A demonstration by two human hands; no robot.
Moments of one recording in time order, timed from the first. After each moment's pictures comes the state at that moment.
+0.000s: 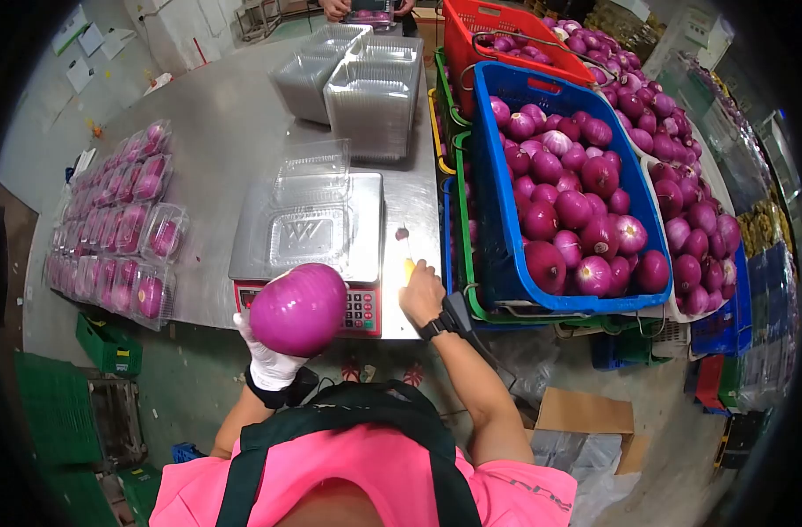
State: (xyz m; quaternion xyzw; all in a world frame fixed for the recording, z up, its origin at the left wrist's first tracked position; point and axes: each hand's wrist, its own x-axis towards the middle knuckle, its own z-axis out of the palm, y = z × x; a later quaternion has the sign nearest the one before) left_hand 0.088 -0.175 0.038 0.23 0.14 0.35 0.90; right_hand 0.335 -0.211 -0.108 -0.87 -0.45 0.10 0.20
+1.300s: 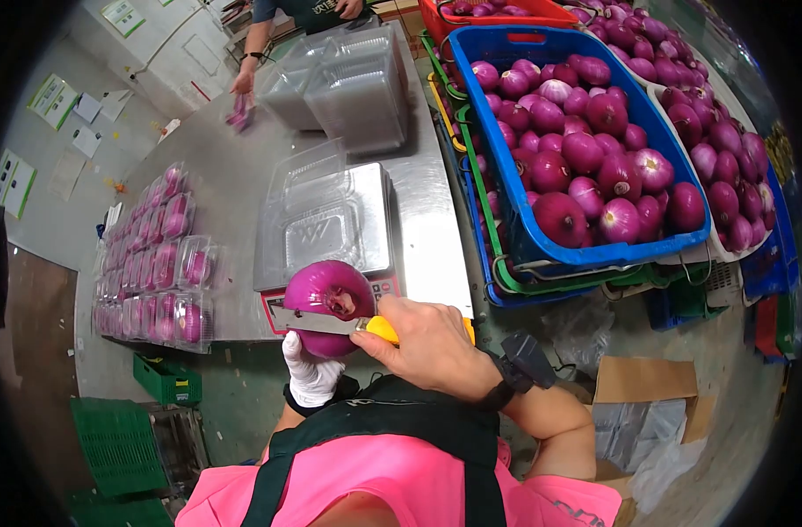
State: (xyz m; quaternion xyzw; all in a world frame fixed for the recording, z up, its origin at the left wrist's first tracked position) left_hand 0.111 -0.224 0.056 0.27 0.23 0.36 0.86; right_hand 0.286 -0.306 0.100 -0.67 -0.61 0.20 0.38
